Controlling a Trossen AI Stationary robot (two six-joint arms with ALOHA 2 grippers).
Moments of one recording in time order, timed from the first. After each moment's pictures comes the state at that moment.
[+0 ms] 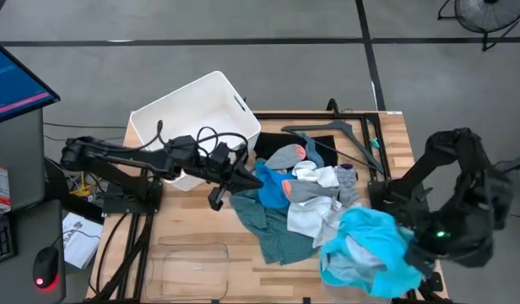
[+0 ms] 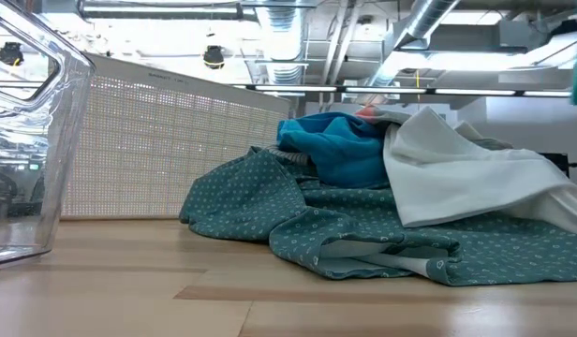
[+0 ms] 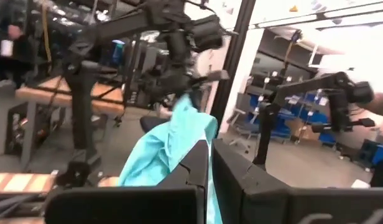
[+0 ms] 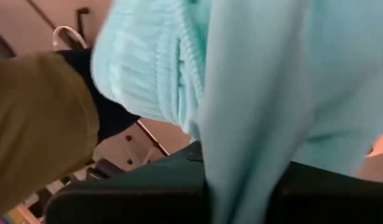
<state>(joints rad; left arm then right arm) -0.09 1.32 1.05 0.47 0.24 -0.30 1.15 1.38 1.89 -1.54 0.03 1.96</state>
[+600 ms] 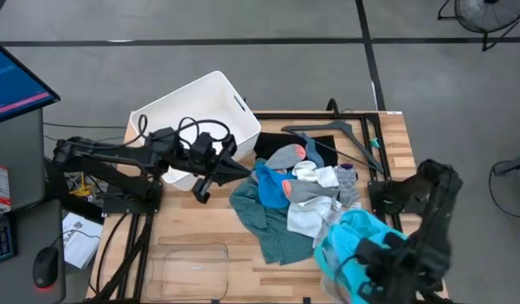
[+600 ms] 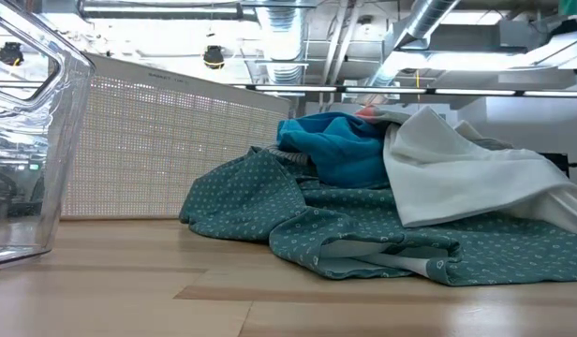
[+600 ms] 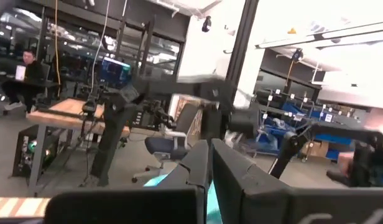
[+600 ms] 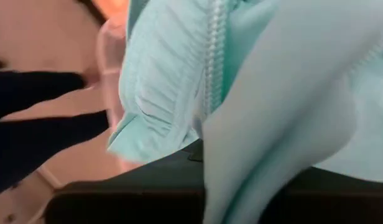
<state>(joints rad) -0.07 1.21 1.05 0.45 0.21 -0.30 1.03 1.72 1.86 -1.57 0.05 1.66</state>
